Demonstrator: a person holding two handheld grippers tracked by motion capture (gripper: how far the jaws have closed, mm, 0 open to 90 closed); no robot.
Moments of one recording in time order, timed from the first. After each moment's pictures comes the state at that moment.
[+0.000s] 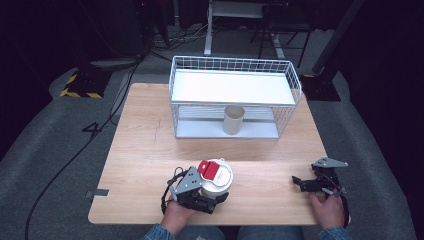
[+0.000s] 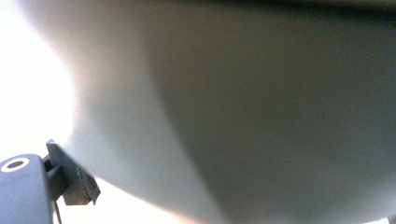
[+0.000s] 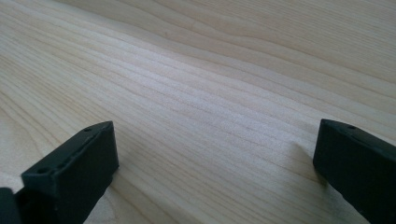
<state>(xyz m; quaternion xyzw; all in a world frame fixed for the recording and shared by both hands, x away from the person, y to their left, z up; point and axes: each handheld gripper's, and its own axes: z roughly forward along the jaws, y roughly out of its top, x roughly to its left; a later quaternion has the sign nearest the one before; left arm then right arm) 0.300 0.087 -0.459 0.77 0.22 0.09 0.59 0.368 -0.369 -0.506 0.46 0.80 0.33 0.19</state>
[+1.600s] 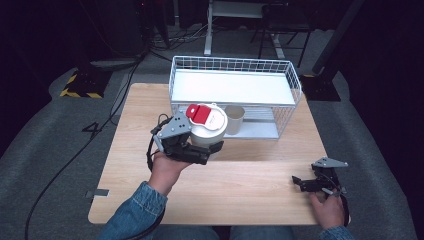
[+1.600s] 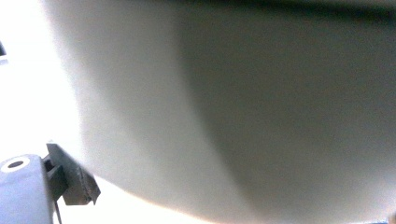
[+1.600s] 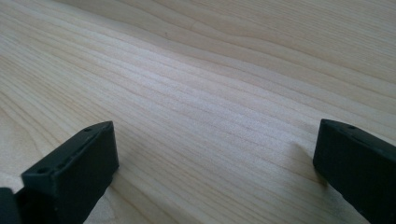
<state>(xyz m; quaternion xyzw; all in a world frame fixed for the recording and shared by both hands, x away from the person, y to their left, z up) 0.357 0.110 -0.318 0.76 0.23 0.14 0.59 0.368 -0.369 -0.506 0.46 0.80 0.33 0.19</state>
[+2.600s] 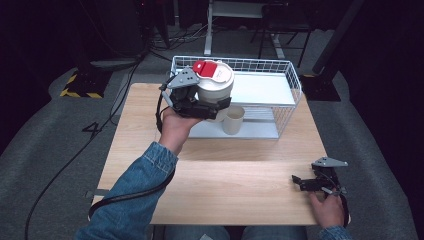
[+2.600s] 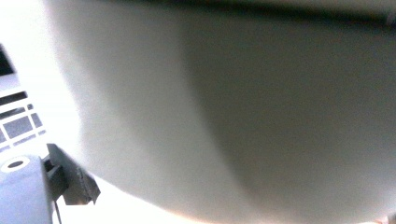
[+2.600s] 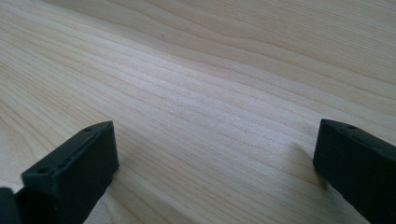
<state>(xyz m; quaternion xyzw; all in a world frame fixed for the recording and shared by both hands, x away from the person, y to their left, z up) 0.429 0.095 -0.264 0.74 0.25 0.16 0.61 0.370 -0.368 -0.506 0.47 0.80 0.33 0.20</state>
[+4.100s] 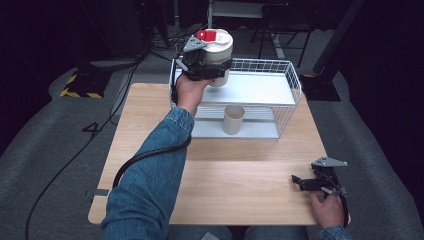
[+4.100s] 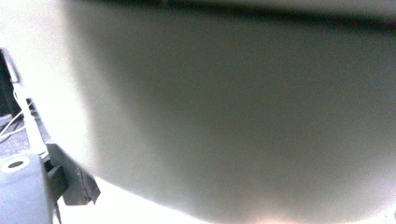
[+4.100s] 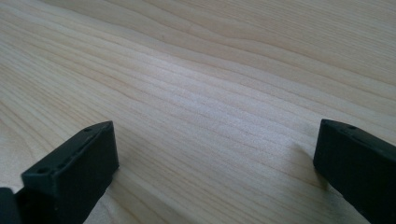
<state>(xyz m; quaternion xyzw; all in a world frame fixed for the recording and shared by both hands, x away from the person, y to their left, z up) 0.543 0.076 -0.264 0.69 0.34 0.21 0.60 0.370 -0.368 -0.506 0.47 0.80 0.33 0.20</state>
